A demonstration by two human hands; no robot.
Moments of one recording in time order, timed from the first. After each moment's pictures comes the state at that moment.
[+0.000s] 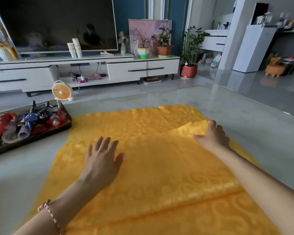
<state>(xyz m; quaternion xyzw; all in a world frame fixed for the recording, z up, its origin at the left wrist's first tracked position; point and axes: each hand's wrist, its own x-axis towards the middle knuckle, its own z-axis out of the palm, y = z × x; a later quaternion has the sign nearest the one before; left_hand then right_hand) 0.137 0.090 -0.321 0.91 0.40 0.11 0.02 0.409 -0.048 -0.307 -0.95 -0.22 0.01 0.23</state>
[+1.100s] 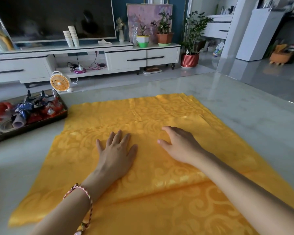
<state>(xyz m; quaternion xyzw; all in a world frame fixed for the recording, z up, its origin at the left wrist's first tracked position) 0.170 0.062 -0.345 0.90 0.41 0.07 0.09 0.333 -0.048 -0.320 -0.84 -0.52 0.05 0.14</state>
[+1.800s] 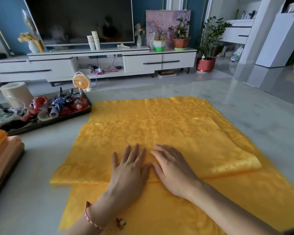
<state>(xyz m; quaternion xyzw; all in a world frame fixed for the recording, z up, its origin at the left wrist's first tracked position) 0.123 -0.002 -0.351 0.91 0.39 0.06 0.09 0.255 -0.082 -0.343 -0.74 -0.65 0.04 0.17</state>
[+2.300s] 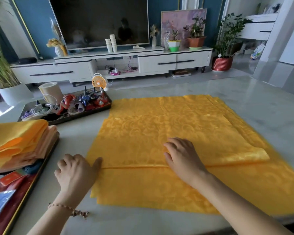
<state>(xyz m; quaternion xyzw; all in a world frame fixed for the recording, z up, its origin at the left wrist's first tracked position) -0.005 0.014 -0.317 0.70 0.71 0.04 0.05 0.239 -0.085 -0.339 -0.75 -0.64 -0.03 0.15</state>
